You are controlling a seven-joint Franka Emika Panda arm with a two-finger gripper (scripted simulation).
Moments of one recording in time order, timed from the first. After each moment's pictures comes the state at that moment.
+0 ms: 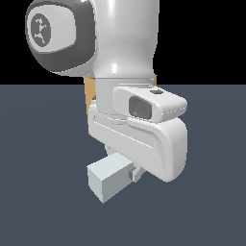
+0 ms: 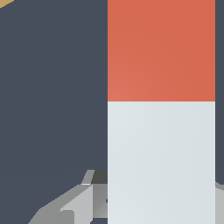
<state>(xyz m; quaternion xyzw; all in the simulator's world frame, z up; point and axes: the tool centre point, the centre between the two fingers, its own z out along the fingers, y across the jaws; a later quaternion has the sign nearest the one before) 0.001 -0.102 0.045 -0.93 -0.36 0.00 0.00</state>
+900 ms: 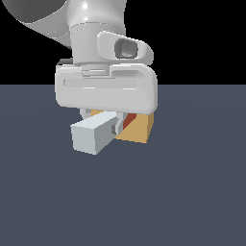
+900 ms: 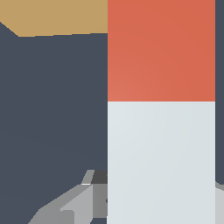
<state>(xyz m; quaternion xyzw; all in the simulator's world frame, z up) -0.039 -0.066 0.113 -0.83 -0.56 0.00 0.00</state>
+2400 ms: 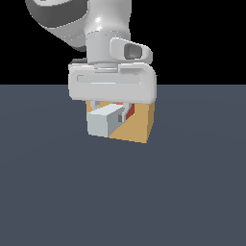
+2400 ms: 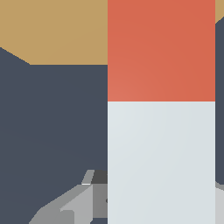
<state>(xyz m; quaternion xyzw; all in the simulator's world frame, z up) -0.029 -0.017 0.121 -0.81 -0.58 0.00 0.00</state>
